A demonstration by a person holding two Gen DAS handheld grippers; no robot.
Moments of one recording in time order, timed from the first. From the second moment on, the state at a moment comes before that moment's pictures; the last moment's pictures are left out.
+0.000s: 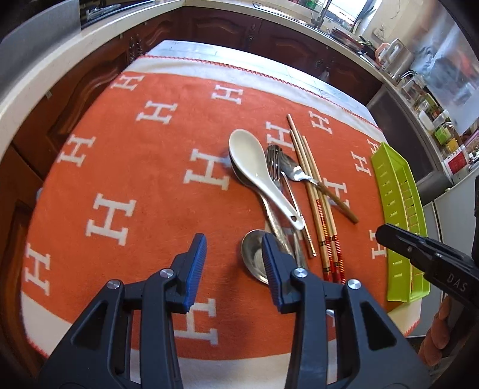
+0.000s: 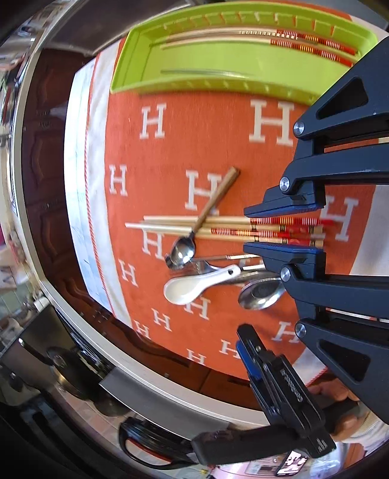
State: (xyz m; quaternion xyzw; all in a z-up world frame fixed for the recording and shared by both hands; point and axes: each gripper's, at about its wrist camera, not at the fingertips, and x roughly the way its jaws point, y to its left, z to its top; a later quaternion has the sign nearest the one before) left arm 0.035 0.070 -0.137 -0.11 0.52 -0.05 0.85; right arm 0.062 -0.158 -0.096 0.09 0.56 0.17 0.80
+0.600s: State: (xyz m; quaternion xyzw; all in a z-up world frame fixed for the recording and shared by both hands) left arm 0.031 0.060 -0.177 -0.11 0.44 -0.12 0.88; right arm 0.060 -0.136 -0.126 0.08 0.59 0.19 0.78
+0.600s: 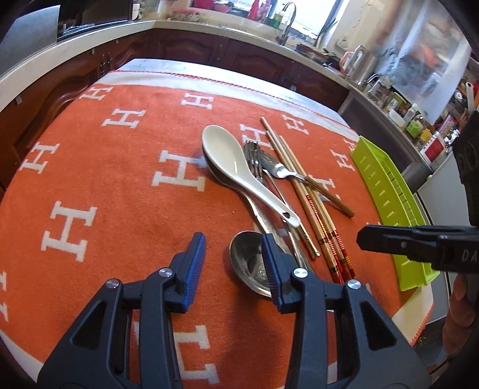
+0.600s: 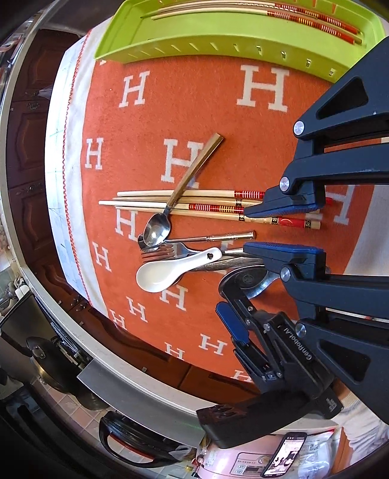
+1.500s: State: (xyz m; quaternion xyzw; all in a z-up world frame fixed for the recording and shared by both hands) left arm 0.035 0.054 -0.187 -0.13 0.44 -0.17 0.87; right arm 0.132 -0.094 -0.151 -0.11 0.55 0.20 0.80
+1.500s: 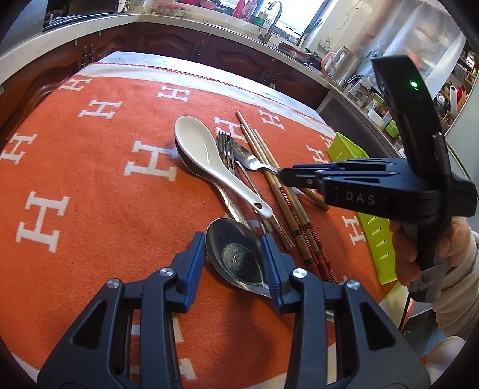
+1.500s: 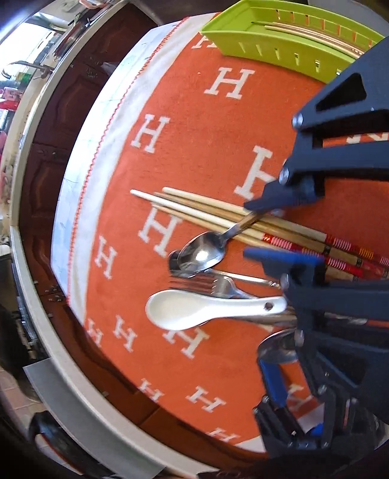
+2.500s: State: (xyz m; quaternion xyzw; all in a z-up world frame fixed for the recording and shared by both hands) left arm 0.047 0.038 -0.187 -0.09 0.47 -0.16 0.86; right arm 0.145 -0.102 -0.166 -0.08 0.57 0.24 0.78
